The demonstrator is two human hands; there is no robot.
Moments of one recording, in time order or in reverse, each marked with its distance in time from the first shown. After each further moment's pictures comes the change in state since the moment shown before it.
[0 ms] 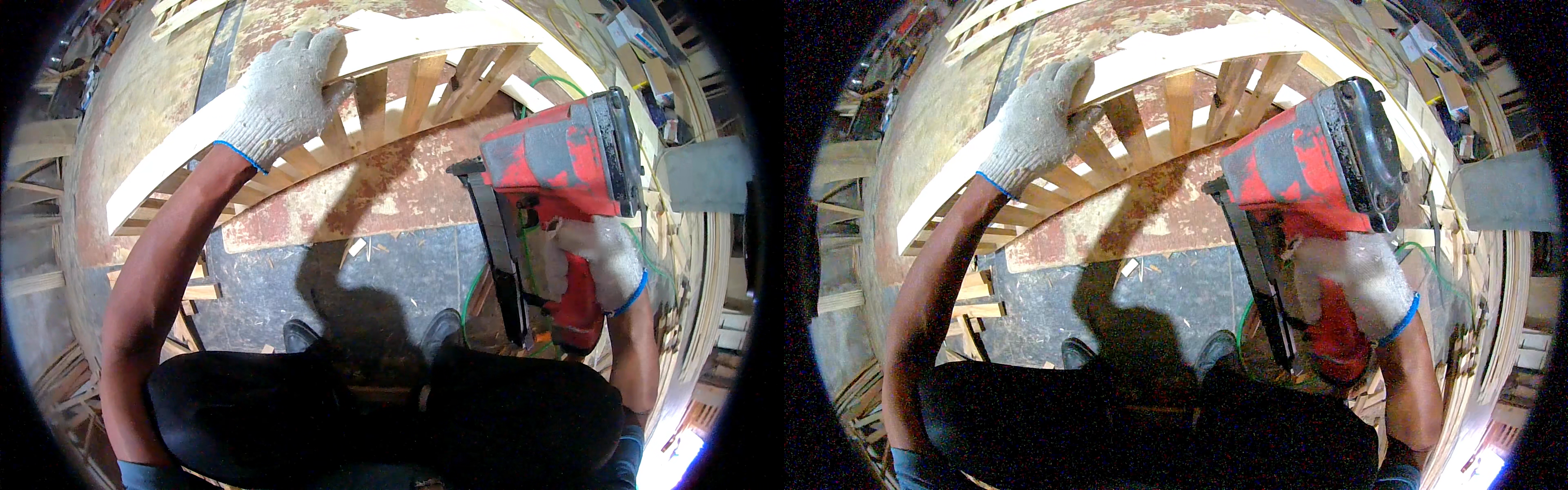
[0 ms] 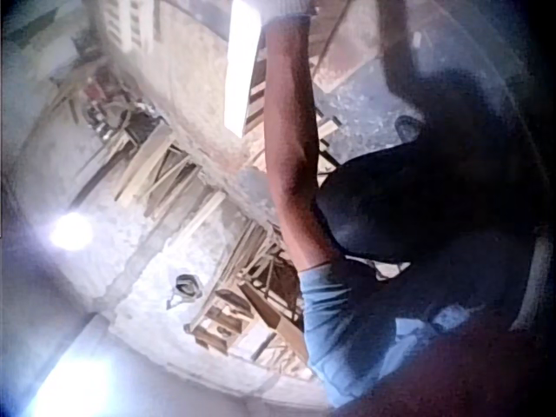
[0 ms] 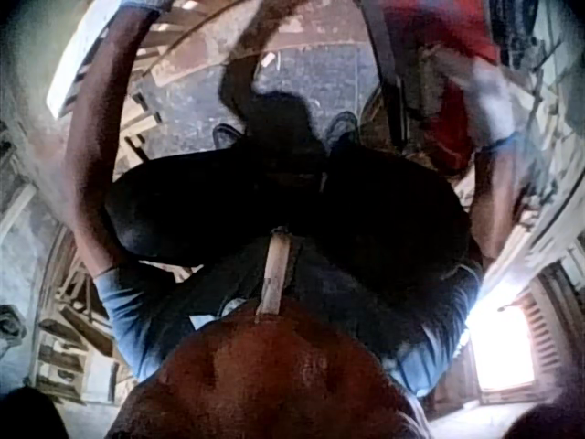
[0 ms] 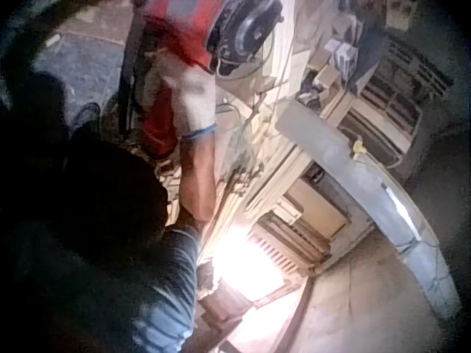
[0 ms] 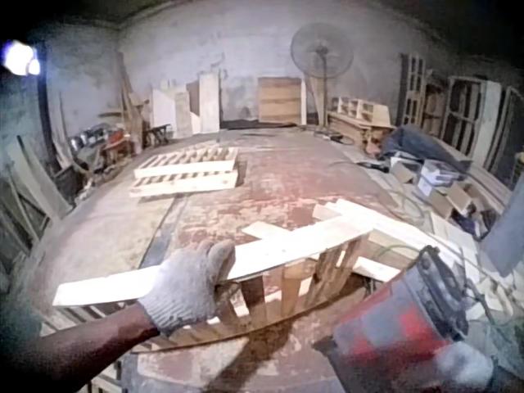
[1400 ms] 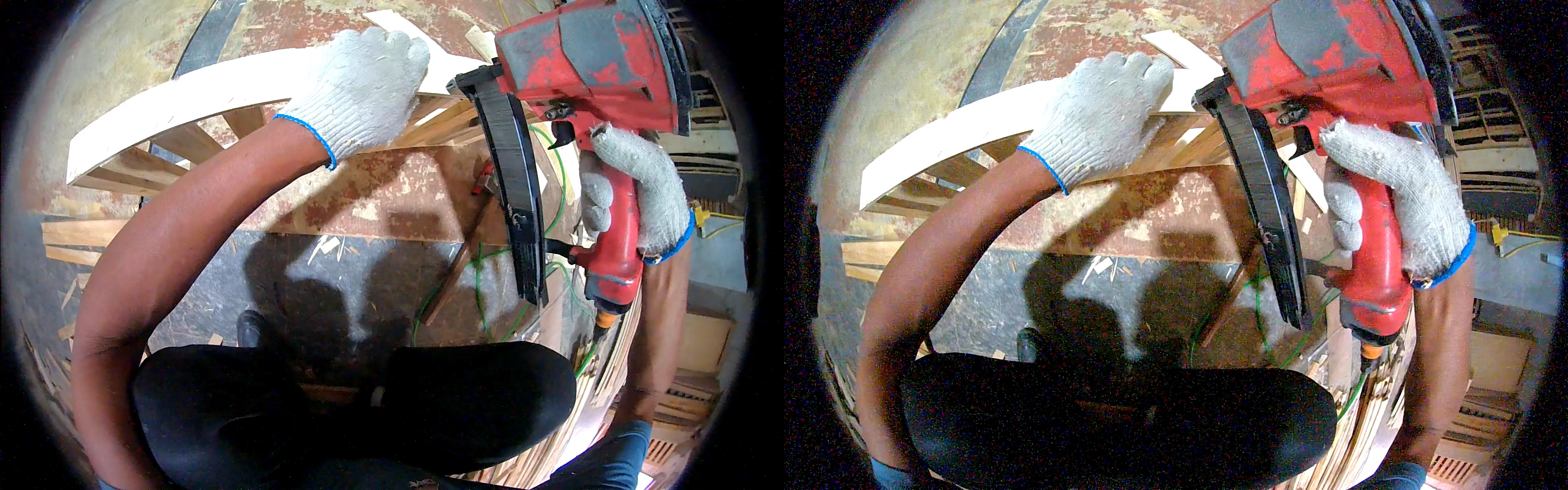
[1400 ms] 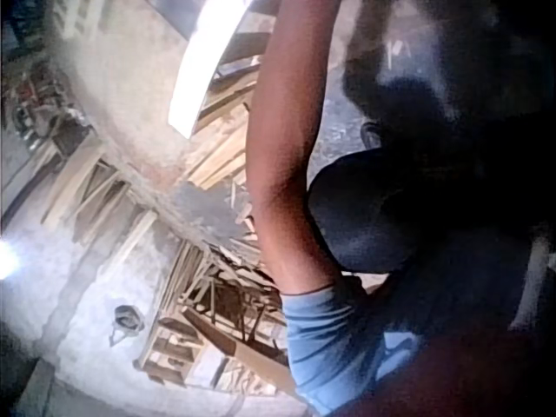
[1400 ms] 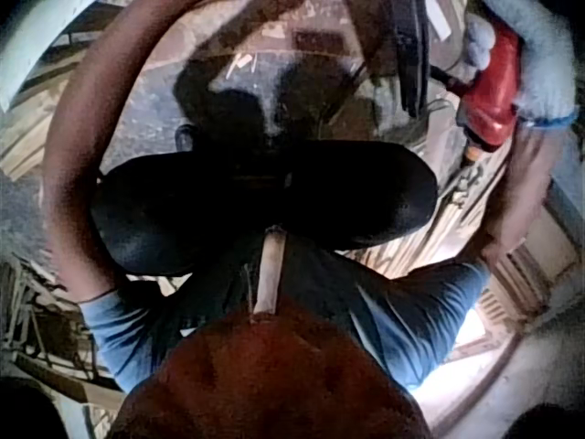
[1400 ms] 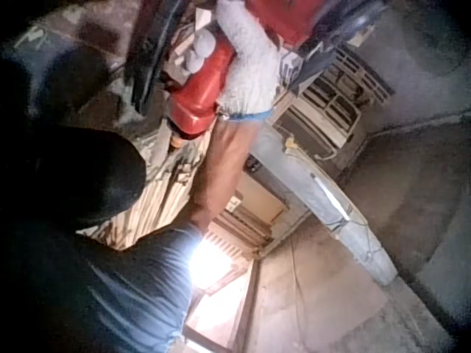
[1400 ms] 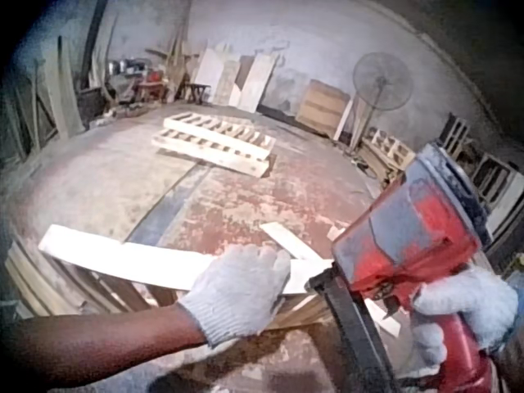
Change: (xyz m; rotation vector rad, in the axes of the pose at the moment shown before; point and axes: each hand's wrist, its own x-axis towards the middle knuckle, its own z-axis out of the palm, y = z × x) left_hand -0.007 -0.003 -0.002 -0.056 0.050 -0.013; right_hand 0.073 -0.170 0.016 0.074 0.072 0.065
